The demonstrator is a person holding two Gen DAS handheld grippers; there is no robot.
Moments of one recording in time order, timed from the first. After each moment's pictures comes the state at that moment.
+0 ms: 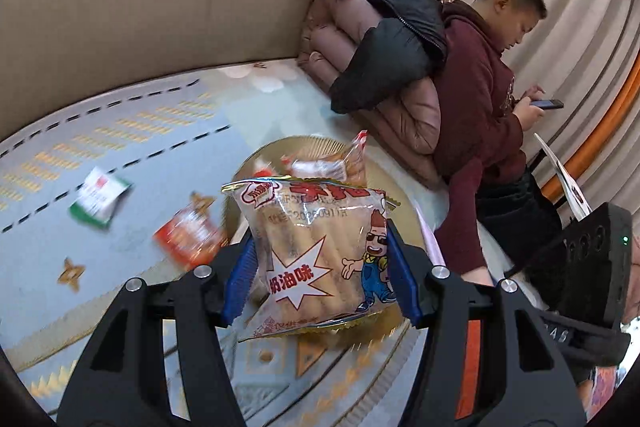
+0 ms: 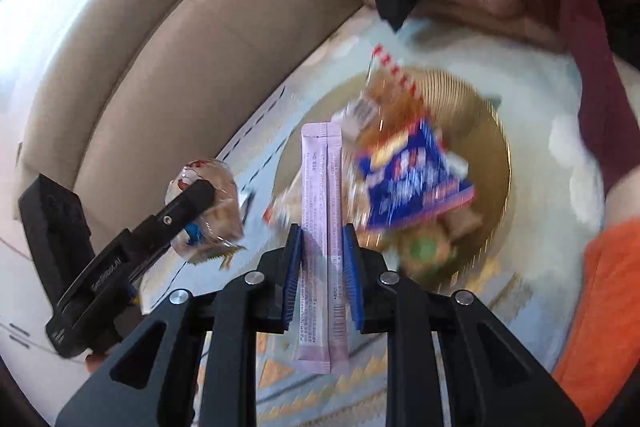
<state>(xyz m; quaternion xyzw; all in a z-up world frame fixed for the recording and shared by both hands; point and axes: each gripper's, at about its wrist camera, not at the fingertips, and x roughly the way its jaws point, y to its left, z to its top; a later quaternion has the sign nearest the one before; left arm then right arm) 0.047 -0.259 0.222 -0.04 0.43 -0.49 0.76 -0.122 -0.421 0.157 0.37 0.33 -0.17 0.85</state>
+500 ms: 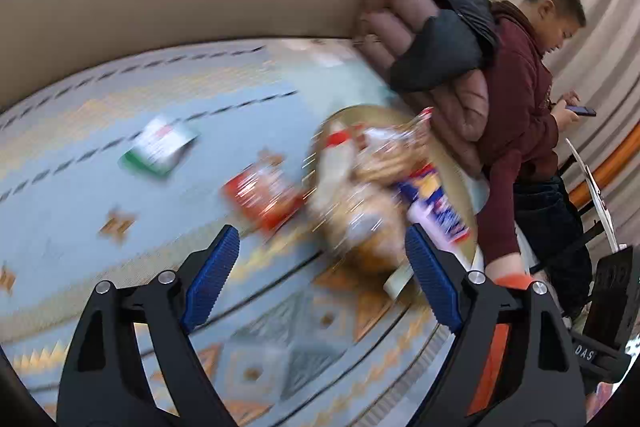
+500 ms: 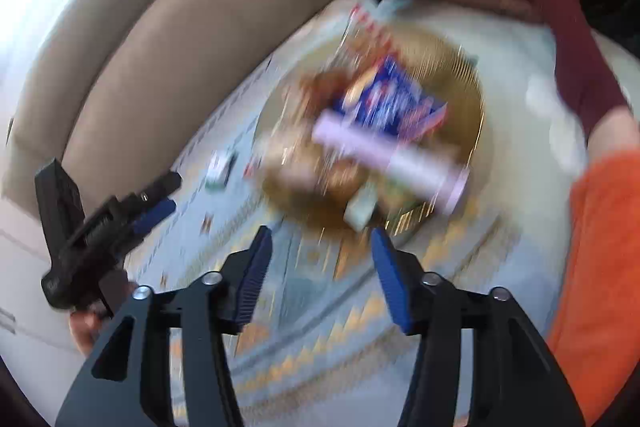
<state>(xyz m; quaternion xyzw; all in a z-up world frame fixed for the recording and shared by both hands) 0.061 -0.177 0.181 -0.04 0.47 -0.42 0.77 -0.176 -0.341 0.115 0.36 0.38 -0.15 0.84</state>
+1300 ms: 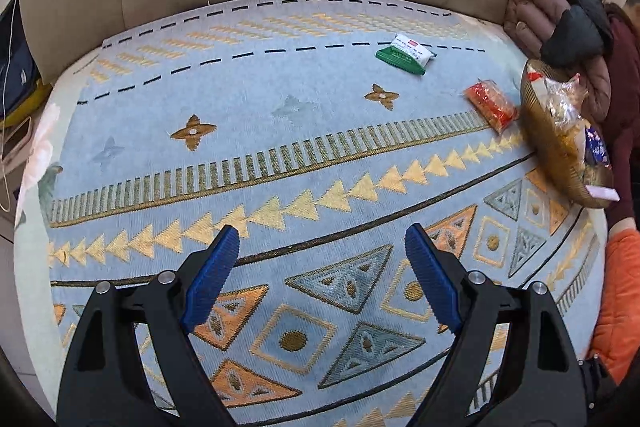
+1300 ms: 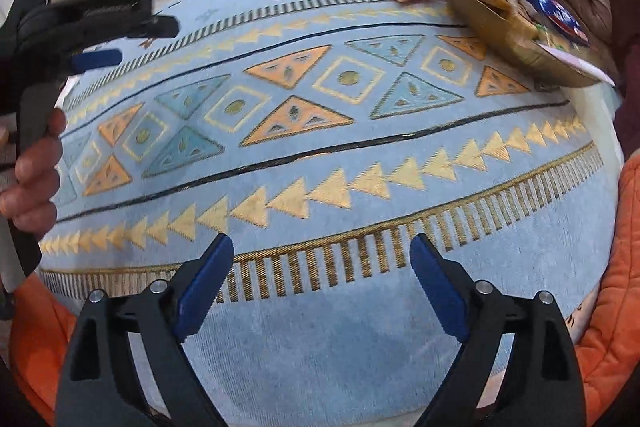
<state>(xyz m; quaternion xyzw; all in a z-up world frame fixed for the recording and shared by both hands) 0.041 -0.002 0.098 0.02 0.50 -0.21 0.84 -0.147 -0.136 0.013 0.08 0.52 -0.11 0.84</state>
